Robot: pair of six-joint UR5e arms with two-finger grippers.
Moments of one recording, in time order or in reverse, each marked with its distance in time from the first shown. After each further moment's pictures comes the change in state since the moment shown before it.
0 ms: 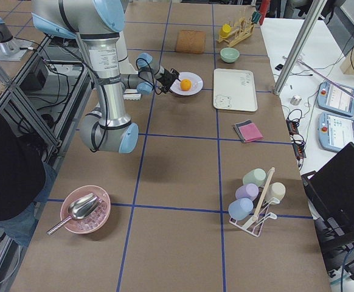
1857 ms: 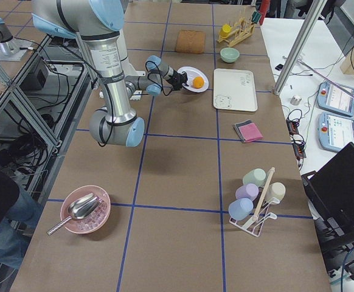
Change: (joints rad) left arm 0.000 0.005 -0.004 0.000 -0.002 -0.002; right arm 0.054 0.103 -0.154 0.124 -0.086 0.069
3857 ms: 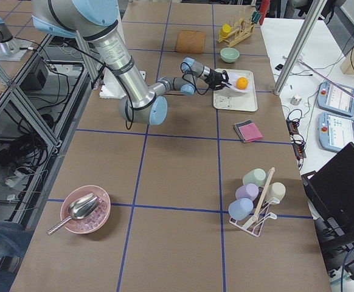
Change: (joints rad) left arm 0.001 -0.002 -0.006 0.000 -0.023 -0.003; right arm 0.245 0.343 -0.565 0.177 -0.145 0.000
